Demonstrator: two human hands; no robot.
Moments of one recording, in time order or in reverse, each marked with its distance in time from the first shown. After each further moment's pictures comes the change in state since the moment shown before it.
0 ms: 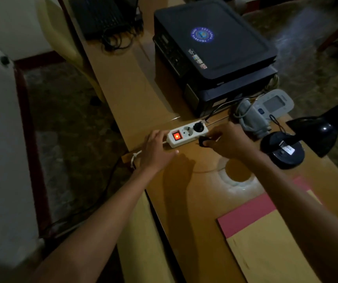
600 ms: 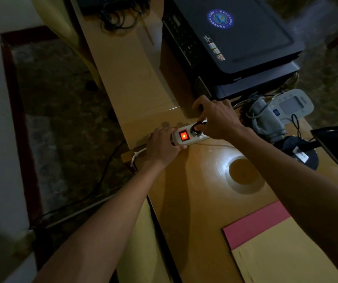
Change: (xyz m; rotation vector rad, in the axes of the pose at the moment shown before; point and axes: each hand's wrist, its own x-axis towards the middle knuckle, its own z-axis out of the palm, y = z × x) left_hand 0.046 -0.029 0.035 -0.038 0.055 0.017; right_hand 0.096 -0.030 0.021 -0.362 0.028 -0.241
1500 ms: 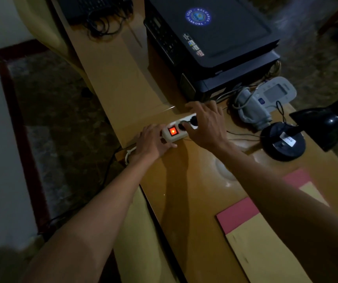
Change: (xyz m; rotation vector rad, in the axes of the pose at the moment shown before) left_hand -0.002 0.017 -0.017 0.219 -0.155 -0.066; right_hand -0.042 0.003 0.041 0.099 0.388 0.086
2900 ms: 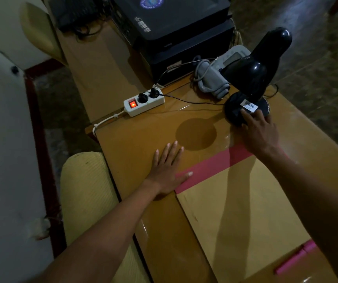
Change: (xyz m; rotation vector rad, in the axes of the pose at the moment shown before) left_hand -0.169 0.094 0.164 0.416 -0.339 0.284; right_hand -0.187 0.249 -0.032 -0.138 -0.185 0.361
